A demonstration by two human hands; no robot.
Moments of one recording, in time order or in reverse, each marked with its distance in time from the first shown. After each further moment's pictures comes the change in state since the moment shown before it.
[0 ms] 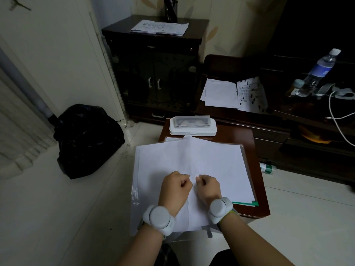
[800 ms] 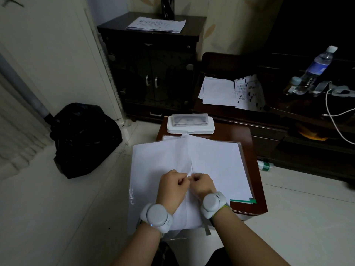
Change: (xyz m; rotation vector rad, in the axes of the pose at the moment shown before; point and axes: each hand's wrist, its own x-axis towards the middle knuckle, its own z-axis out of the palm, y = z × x) left_hand 0.003 -0.002 0.000 0.024 -0.014 0.008; right_hand 0.003 -0.011 0.007 0.001 -0.077 0.138
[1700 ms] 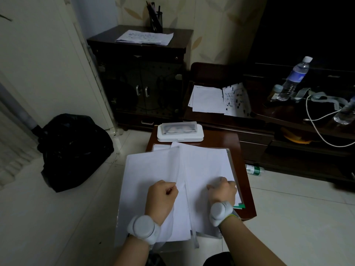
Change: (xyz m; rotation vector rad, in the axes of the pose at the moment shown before) left_hand -0.005 -0.010 0.004 -0.055 -0.005 -0.093; right_hand 0.002 0.038 -0.053 -0.142 0.404 0.211
